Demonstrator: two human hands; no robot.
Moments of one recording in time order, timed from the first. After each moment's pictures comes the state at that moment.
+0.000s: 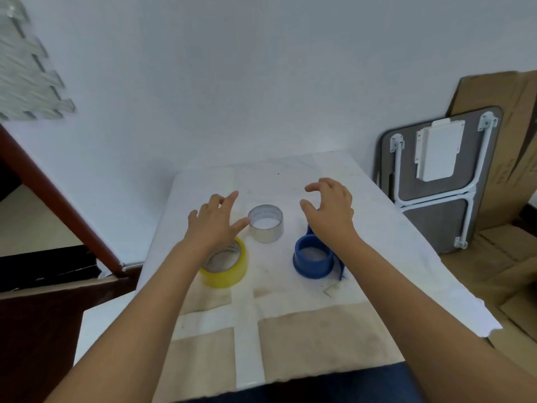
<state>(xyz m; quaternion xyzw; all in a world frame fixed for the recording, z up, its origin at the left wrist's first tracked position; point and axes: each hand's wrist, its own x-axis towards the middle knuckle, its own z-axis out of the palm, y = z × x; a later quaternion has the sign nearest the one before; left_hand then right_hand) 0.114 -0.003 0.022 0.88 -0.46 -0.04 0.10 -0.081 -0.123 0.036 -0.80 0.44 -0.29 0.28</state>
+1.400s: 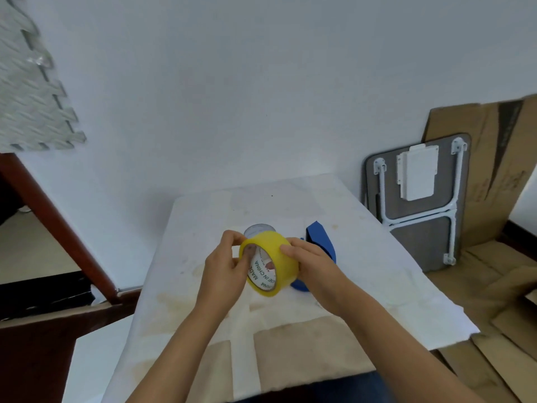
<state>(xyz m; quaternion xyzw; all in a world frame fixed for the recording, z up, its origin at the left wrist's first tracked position) 0.022 0.050 0.028 0.76 -0.42 -0.07 0.49 -0.121 -0.061 0.028 -0.59 0.24 -0.23 0.73</state>
